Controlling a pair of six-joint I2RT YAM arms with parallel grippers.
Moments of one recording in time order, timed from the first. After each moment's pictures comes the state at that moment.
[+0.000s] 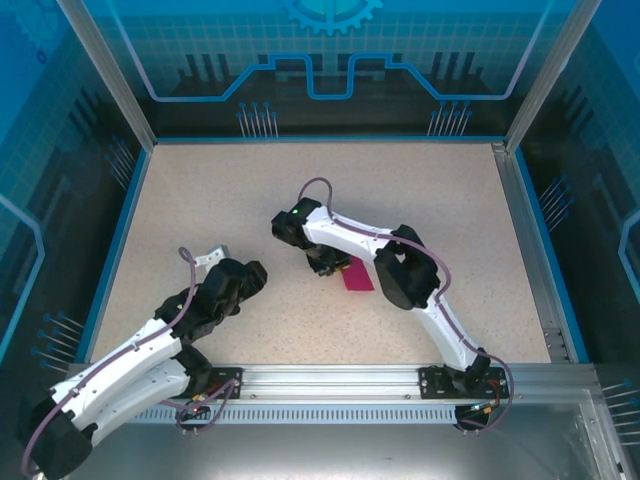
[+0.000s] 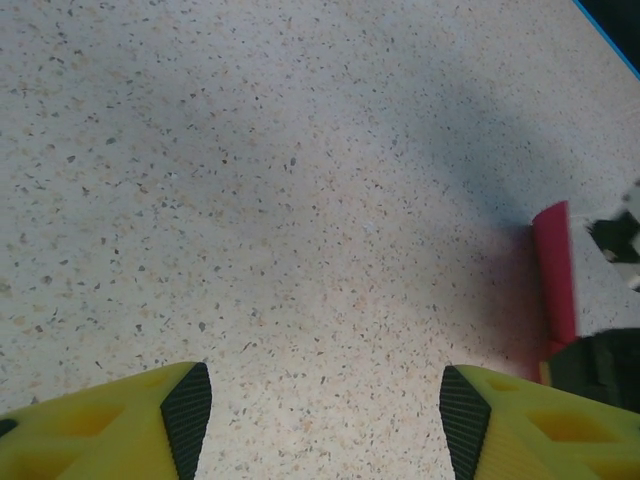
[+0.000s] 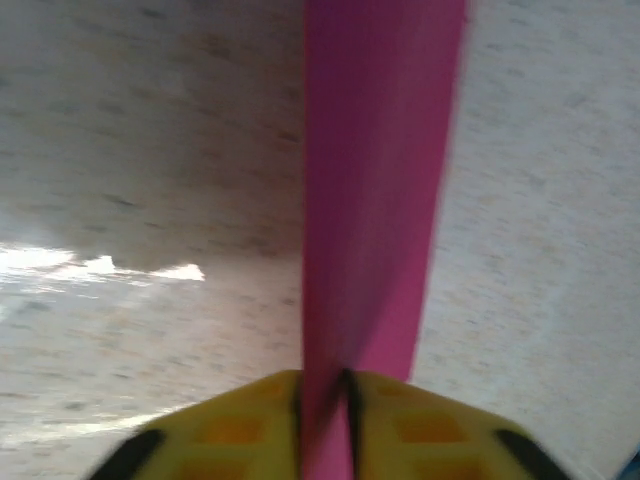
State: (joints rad) left arm -0.62 0.73 0.47 -0.52 -0.33 -1.08; right arm 0.90 2.35 2.03 -1.52 0.31 0.65
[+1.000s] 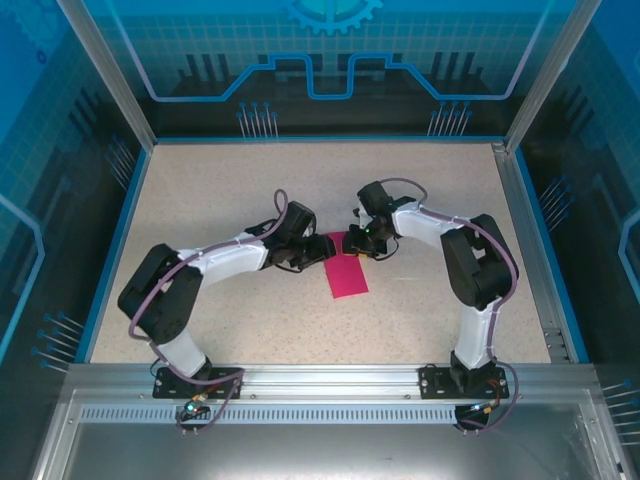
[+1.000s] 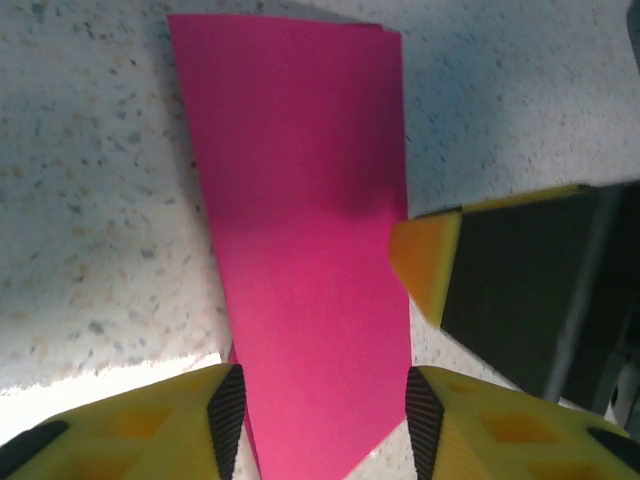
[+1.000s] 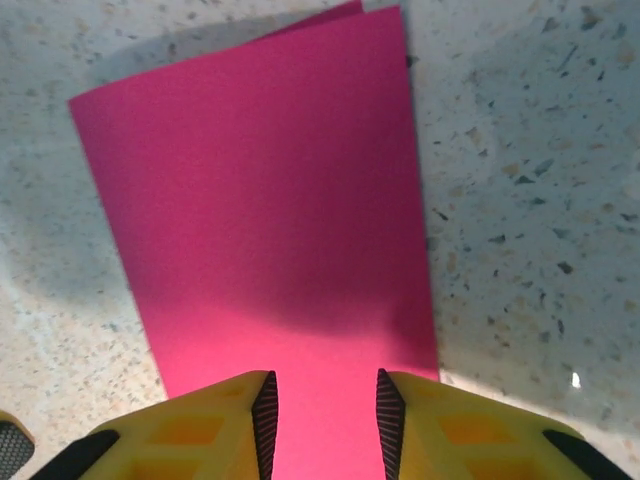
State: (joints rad) left arm -0.58 1.70 1.00 -0.24 0.25 -0.93; right arm 0.46 1.93 1.26 -0.60 -0.35 0.52
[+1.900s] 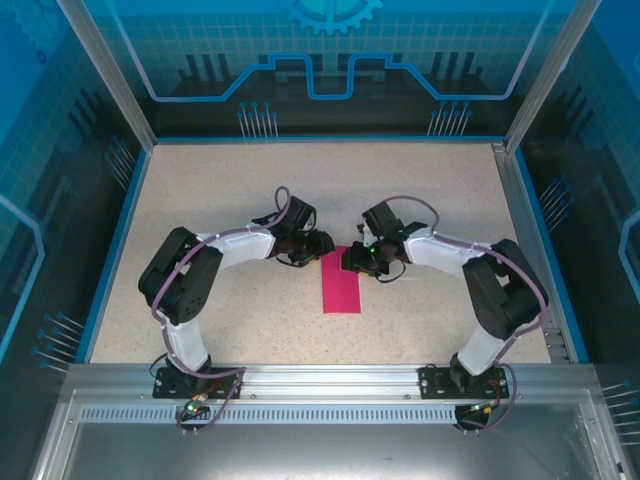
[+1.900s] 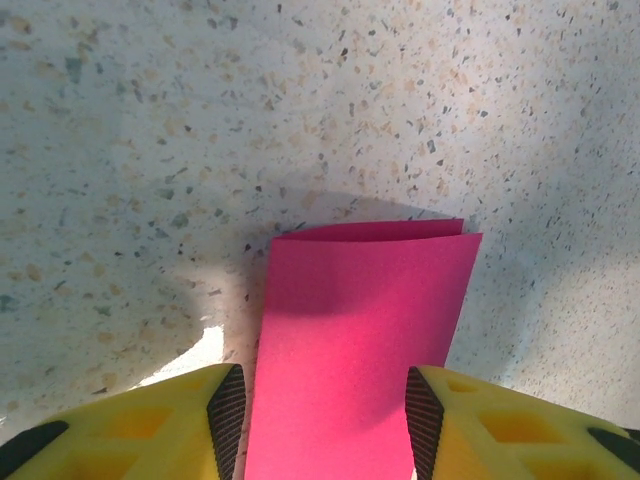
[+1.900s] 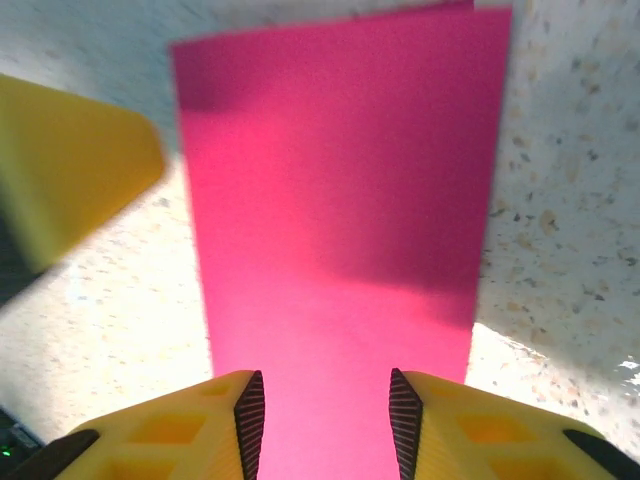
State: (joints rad) left arm -0.53 1.83 1.07 -0.25 0.30 -0.94; right arm 0.53 1.66 0.96 -0.42 -0.37 0.67
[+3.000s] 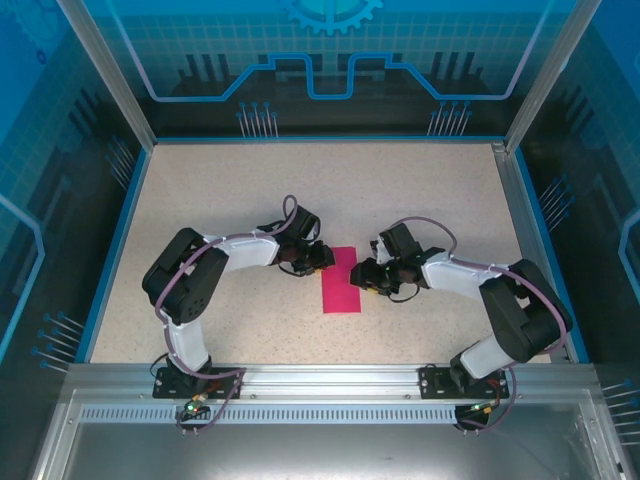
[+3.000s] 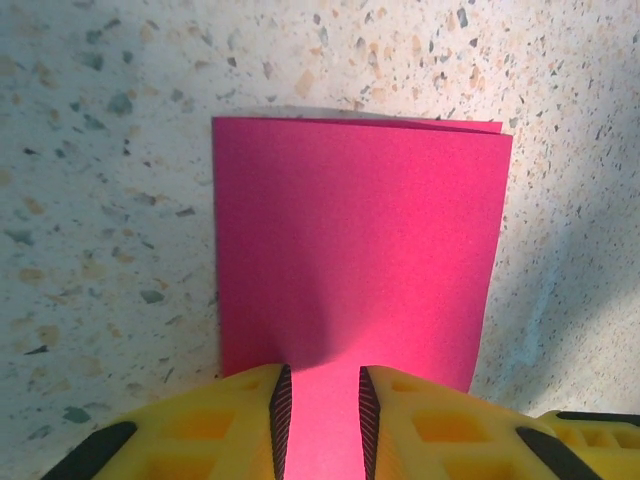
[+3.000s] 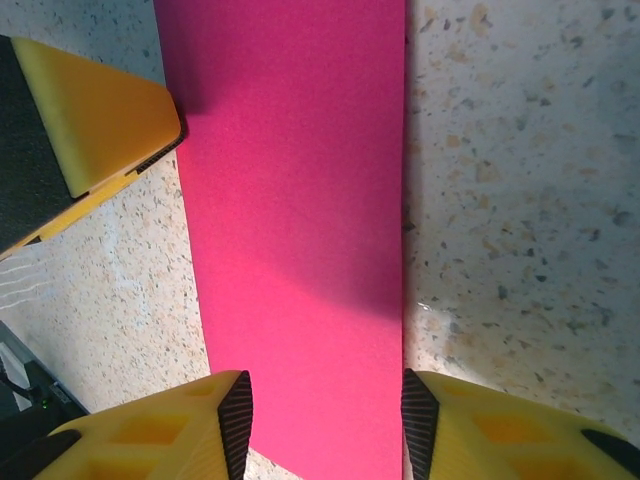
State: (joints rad) left arm -0.57 1.85 1.03 -0.22 0.35 -0.89; right arm 0.51 1.53 0.69 -0.23 -0.47 0.74
